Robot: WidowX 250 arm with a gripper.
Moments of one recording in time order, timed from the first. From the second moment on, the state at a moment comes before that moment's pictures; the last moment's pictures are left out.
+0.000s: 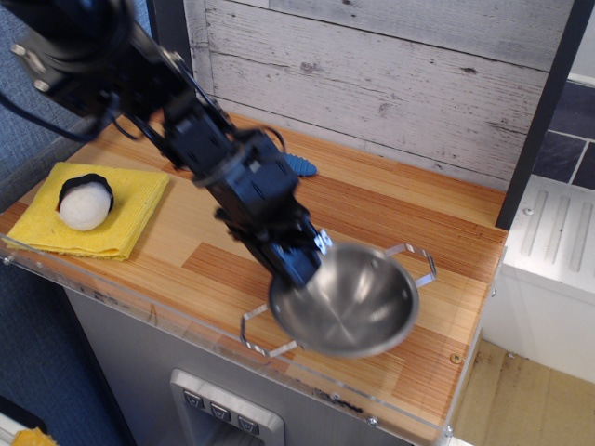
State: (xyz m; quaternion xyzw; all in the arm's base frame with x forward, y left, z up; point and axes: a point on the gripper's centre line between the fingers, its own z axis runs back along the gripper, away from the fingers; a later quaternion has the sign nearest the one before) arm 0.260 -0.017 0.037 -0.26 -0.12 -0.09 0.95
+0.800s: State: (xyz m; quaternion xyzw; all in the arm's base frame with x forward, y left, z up) arm 0.322 -0.009 0.064 -0.26 -0.19 -0.02 0.94
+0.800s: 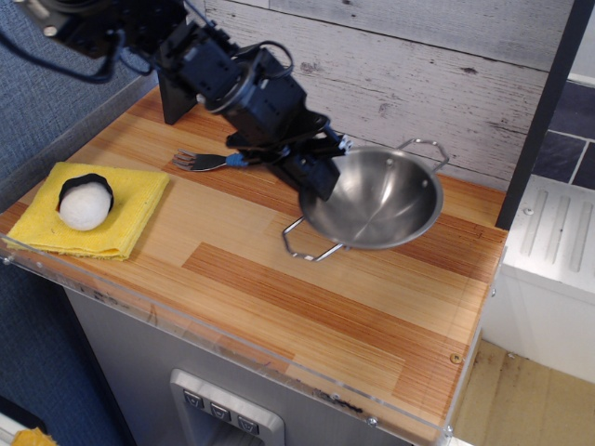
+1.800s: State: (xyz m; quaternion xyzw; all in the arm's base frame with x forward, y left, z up) arm 0.367 -0.022 0.014 -0.26 -0.15 -0.02 0.95
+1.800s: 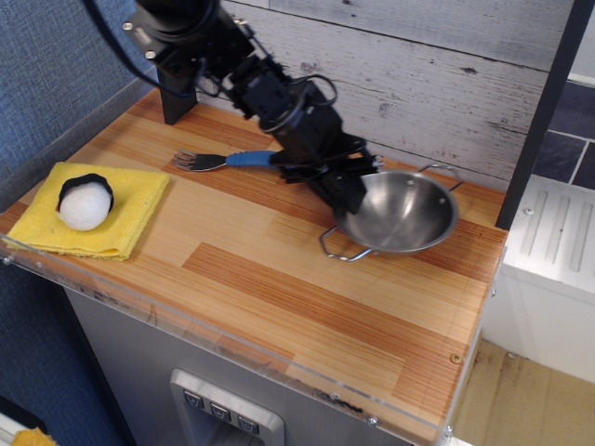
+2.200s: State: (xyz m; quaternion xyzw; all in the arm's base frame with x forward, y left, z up) arm 0.366 -0.022 0.007 -0.24 -0.14 0.01 0.96
